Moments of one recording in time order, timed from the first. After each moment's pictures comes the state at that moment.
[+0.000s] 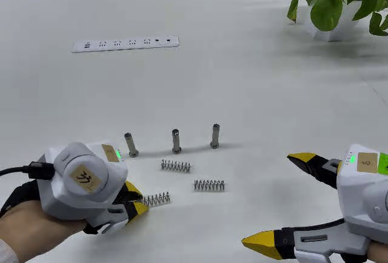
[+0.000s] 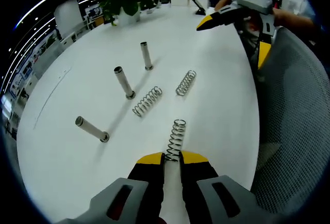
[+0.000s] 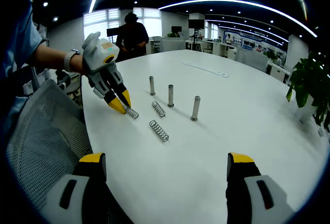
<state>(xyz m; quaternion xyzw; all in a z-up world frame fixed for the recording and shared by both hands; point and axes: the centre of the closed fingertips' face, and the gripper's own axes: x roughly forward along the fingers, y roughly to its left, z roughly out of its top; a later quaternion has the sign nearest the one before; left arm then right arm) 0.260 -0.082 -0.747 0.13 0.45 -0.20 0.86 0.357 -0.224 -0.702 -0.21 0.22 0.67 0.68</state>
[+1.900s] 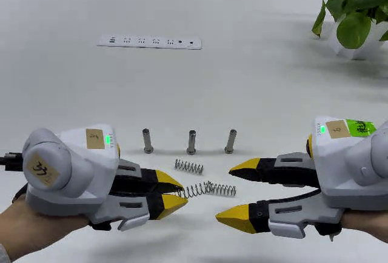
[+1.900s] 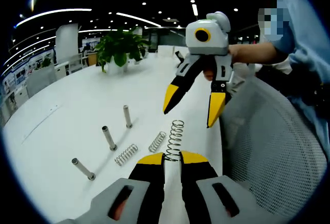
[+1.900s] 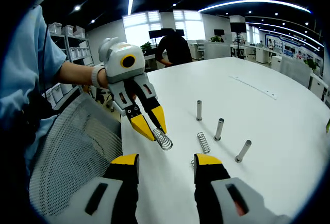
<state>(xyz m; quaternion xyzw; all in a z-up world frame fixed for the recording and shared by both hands) 0.270 -0.129 -0.677 0.03 0.26 -0.28 0.92 0.296 -0.160 -0.664 -0.19 0.22 0.80 0.52</state>
